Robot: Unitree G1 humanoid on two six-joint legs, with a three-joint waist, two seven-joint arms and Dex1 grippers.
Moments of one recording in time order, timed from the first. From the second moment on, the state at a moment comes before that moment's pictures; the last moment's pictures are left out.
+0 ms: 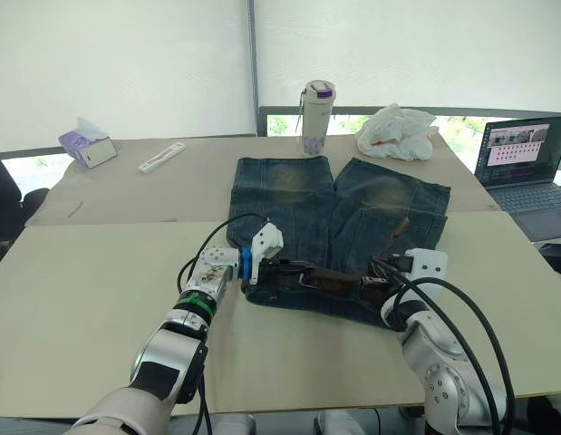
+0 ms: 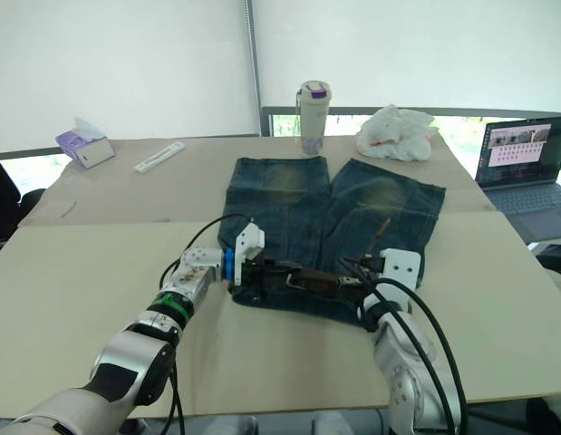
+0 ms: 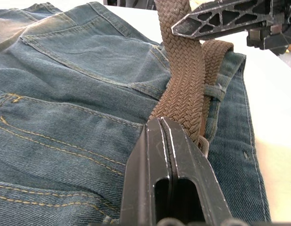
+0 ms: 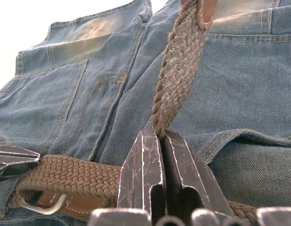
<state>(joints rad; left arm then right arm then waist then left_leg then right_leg) -0.84 0.17 -0.13 1.00 -0.11 -0.26 -1.30 -0.04 0.03 -0.18 -0.72 0.26 0.96 0.04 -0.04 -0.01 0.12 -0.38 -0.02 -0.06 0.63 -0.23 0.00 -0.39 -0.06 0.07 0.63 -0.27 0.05</state>
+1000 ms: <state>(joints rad) -0.84 0.17 -0.24 1.05 0.04 -0.50 -1.21 -0.08 0.02 -0.36 -0.74 0.40 1.08 -0.03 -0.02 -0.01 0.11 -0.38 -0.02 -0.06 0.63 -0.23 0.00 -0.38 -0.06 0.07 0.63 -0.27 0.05</state>
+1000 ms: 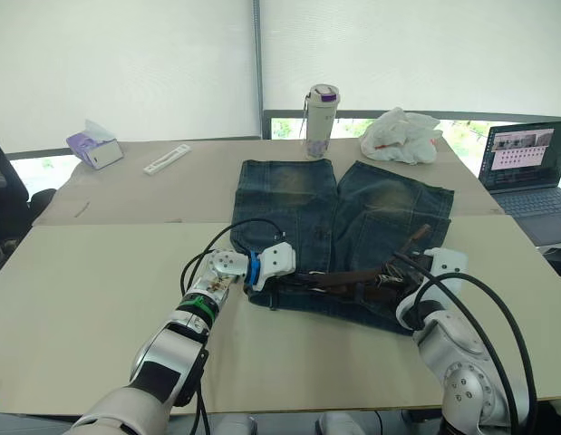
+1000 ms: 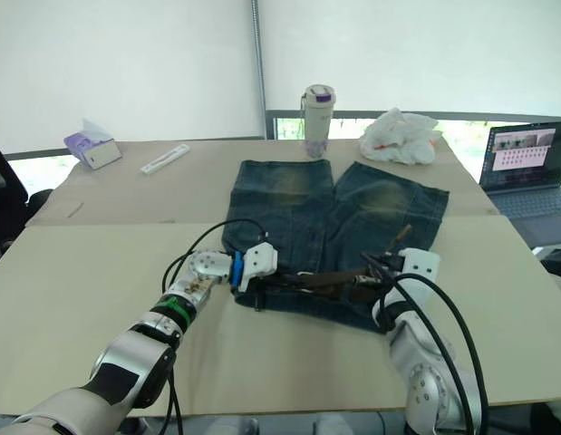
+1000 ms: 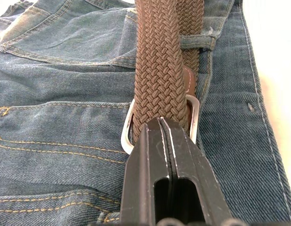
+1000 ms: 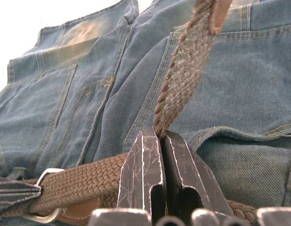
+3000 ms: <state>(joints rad) -0.74 0.05 -0.05 0.40 -0.30 0.14 -1.01 -0.18 -0.14 -0.04 -0.68 0.48 0.88 -0.14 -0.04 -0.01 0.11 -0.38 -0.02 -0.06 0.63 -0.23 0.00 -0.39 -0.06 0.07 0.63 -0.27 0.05</state>
